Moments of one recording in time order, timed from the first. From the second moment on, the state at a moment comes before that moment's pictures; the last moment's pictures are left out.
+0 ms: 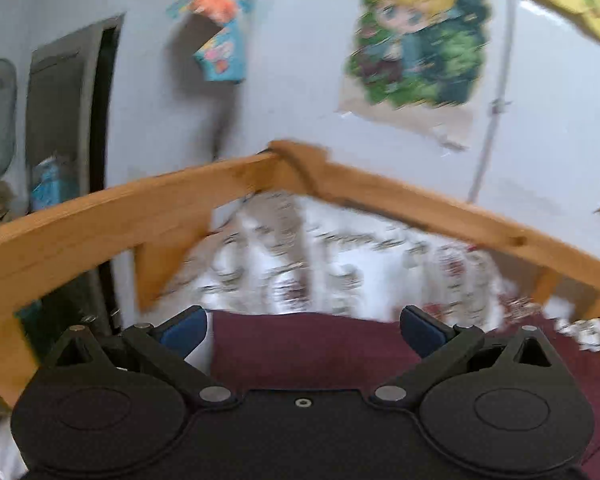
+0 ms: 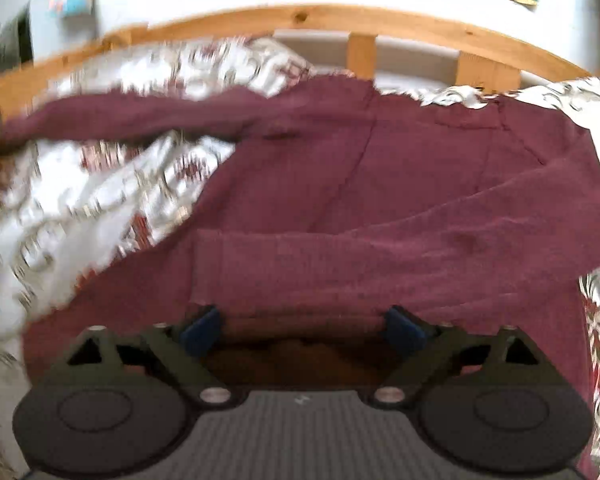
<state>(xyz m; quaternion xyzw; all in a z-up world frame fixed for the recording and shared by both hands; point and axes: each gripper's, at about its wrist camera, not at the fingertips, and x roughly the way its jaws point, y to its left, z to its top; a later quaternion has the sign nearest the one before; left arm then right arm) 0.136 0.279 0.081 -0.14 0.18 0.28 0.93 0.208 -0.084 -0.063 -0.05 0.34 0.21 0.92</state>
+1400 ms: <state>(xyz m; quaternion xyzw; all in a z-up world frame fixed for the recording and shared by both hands) 0.196 0.010 0.162 0.08 0.11 -0.11 0.99 0.106 -0.197 -0.028 0.14 0.25 0.12 0.95</state>
